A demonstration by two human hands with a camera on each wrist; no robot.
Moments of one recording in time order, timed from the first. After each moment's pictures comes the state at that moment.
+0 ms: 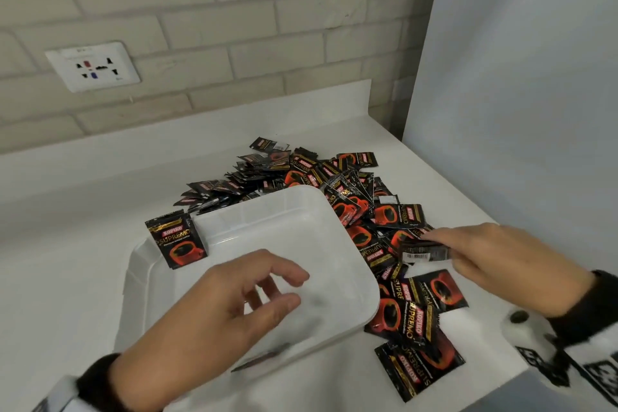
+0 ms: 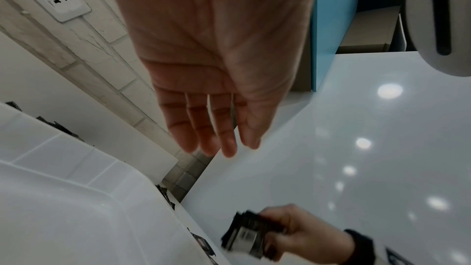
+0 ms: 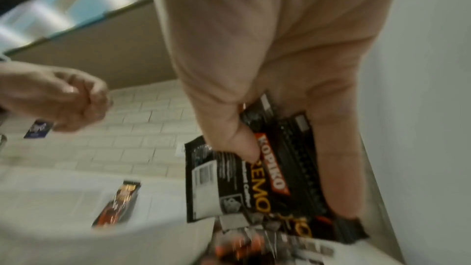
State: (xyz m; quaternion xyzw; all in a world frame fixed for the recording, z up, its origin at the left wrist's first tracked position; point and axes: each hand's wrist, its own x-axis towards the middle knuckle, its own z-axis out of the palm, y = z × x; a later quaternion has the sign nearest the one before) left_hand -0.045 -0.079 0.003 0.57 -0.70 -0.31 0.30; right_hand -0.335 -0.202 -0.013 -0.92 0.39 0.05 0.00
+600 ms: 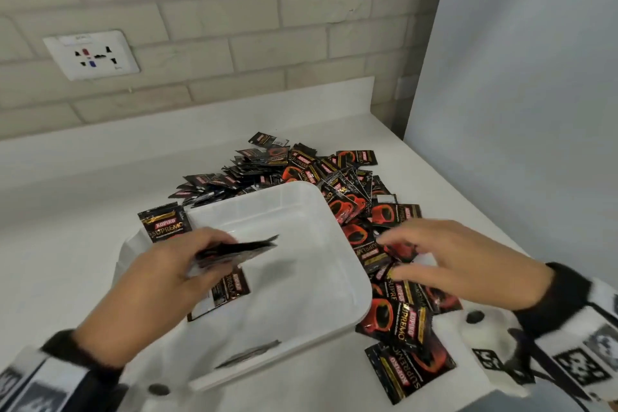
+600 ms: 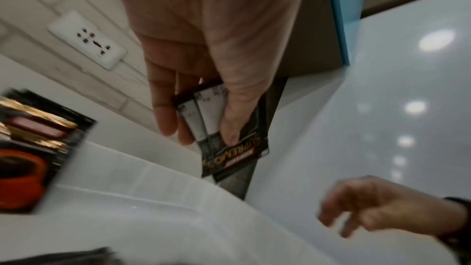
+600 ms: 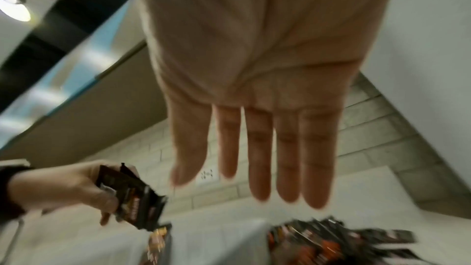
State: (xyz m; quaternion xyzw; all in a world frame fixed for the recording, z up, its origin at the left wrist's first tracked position) left_hand -0.005 -0.091 -0.016 0.65 -0.69 -0.12 0.28; right_hand -0.310 -0.208 -0.014 -0.92 0.33 -0.03 0.20
